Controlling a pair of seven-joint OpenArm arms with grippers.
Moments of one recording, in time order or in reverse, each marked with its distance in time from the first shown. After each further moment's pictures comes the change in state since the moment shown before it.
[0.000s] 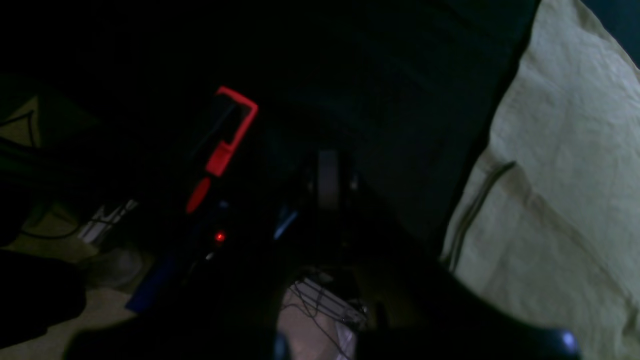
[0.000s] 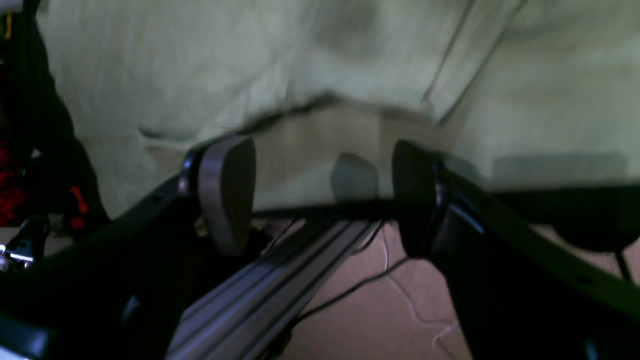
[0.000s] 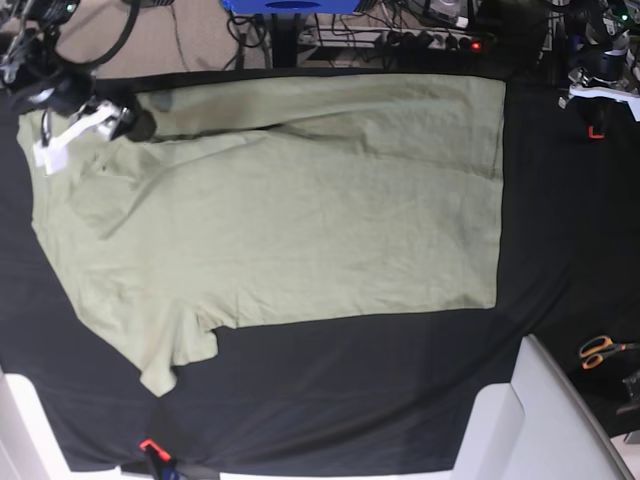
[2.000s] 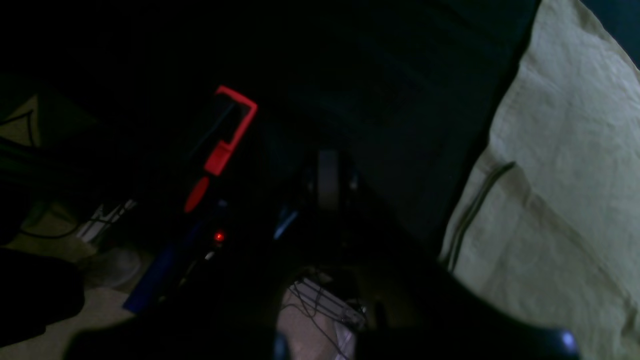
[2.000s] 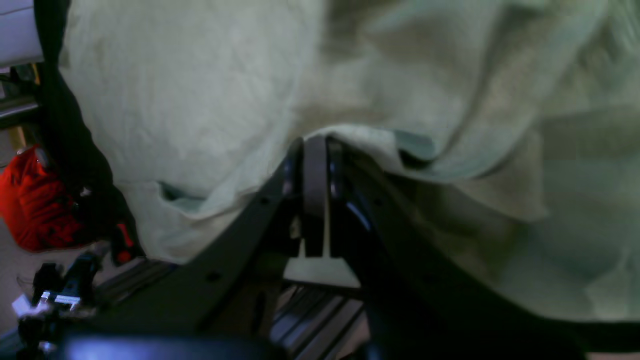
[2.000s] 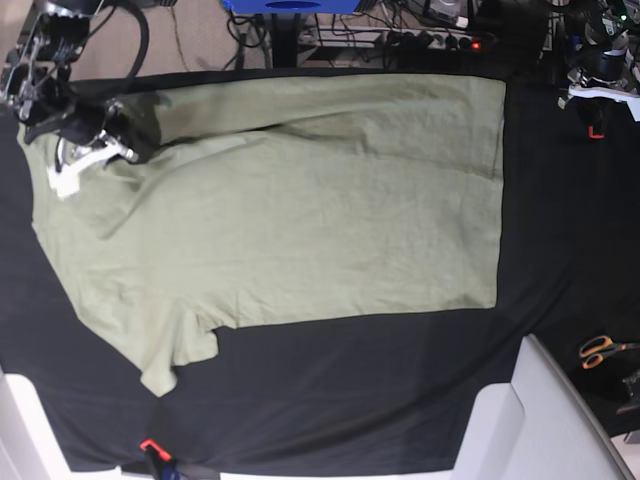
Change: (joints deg) left arm -0.1 0.2 0.0 0.0 0.0 0.0 0.0; right arm 11.7 1.1 -0.2 -16.5 -0.2 0.0 2.7
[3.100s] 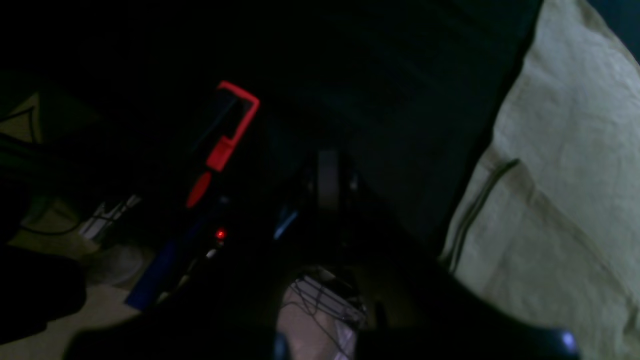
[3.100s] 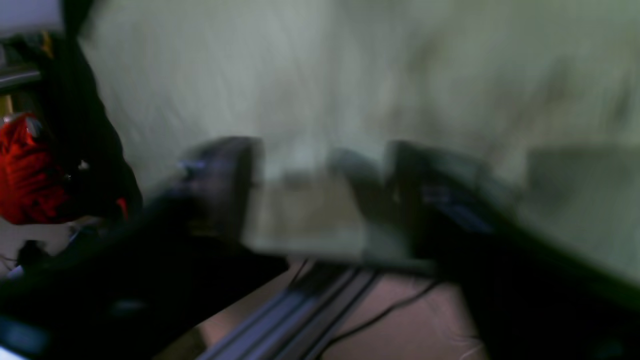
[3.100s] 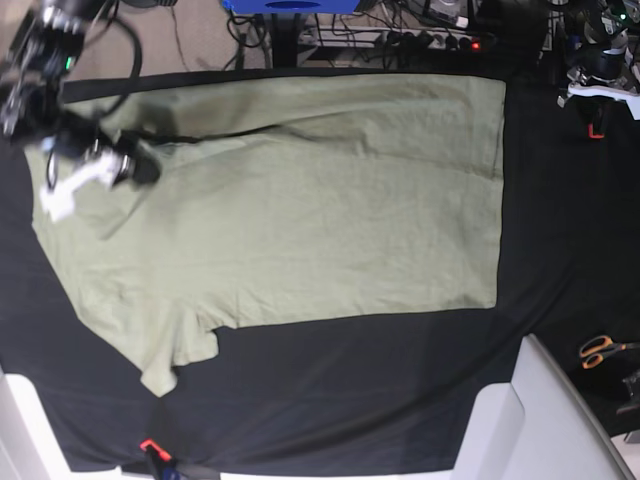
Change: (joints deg) left arm 0.2 0.2 0.0 -0.1 0.1 0.0 0.0; right arm -2.1 -3.6 3.9 11.0 0.2 0.1 -8.2
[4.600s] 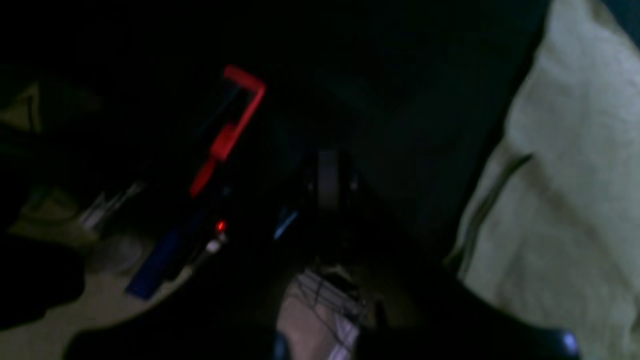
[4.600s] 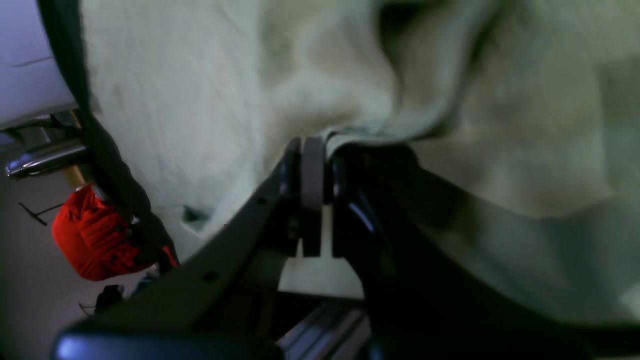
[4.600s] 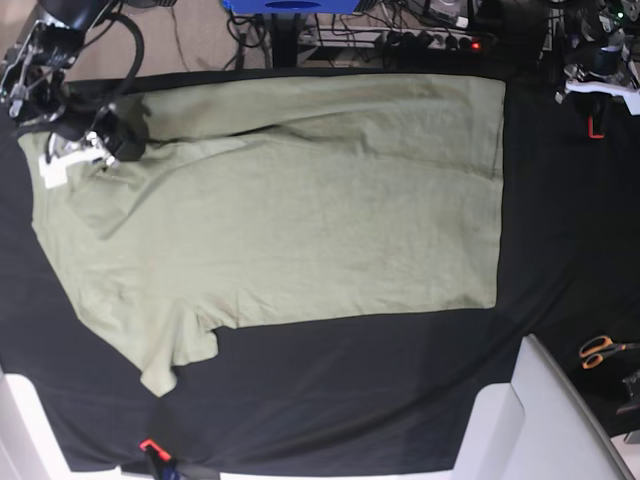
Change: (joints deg) left arm -0.2 -0.1 0.0 -2.3 0.1 0.0 -0.2; right arm 6.7 2.5 5.8 -18.1 -0.3 0.0 5.3
